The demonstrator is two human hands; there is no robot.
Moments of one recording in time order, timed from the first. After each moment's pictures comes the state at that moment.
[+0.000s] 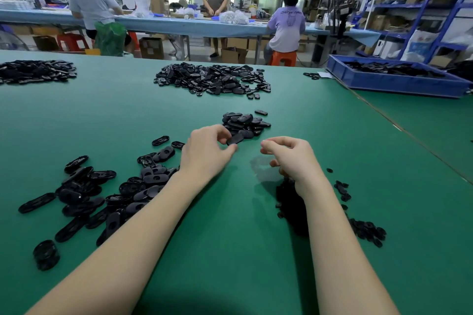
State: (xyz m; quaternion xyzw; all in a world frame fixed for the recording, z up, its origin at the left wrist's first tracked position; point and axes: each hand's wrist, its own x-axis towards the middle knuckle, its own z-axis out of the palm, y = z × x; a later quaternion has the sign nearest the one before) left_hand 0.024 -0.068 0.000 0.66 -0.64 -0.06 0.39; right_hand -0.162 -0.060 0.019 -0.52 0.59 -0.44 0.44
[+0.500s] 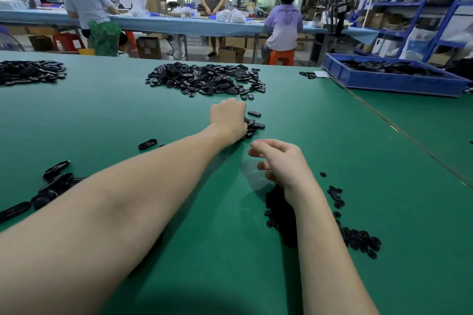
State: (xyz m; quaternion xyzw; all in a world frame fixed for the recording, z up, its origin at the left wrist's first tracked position) left_hand -0.025 -0.183 0.027 0.67 -0.71 0.12 0.17; right_hand -0.164 -0.063 0.017 -0.49 0.55 -0.45 0.50
